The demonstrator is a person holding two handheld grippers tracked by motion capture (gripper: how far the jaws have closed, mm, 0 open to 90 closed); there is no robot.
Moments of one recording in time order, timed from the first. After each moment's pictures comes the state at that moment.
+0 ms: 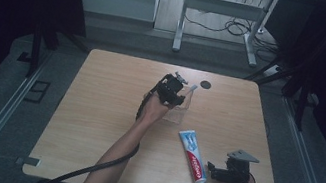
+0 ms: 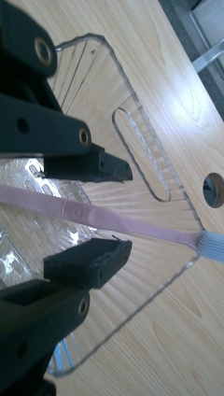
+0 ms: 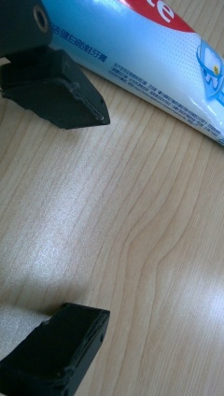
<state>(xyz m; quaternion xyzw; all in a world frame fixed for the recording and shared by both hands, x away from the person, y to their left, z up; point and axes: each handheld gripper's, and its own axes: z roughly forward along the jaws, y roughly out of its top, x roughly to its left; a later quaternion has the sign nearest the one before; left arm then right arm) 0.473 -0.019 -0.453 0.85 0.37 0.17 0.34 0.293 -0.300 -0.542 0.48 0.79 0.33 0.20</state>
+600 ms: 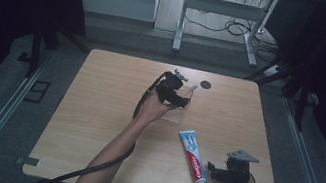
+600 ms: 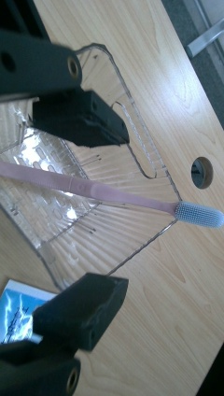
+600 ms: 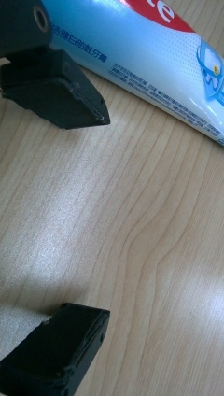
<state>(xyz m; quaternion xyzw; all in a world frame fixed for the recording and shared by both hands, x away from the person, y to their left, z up) 0.460 -0.011 -0.429 0.84 0.37 0.14 0.36 0.293 -0.300 -0.542 0.48 0.79 0.33 0.20</state>
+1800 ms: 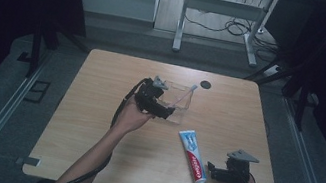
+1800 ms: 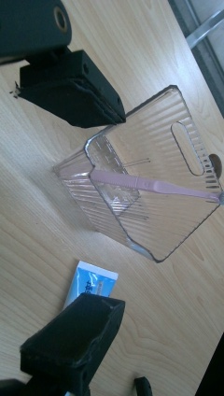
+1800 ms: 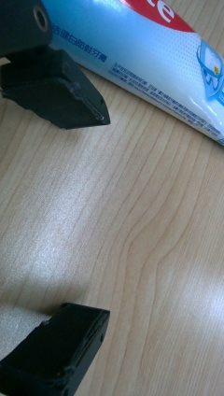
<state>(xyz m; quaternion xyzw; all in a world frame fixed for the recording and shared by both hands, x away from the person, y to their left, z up) 0.404 0.044 -0.422 0.84 0.34 0.14 0.38 0.293 -0.299 -0.542 0.48 0.79 0.33 0.20</state>
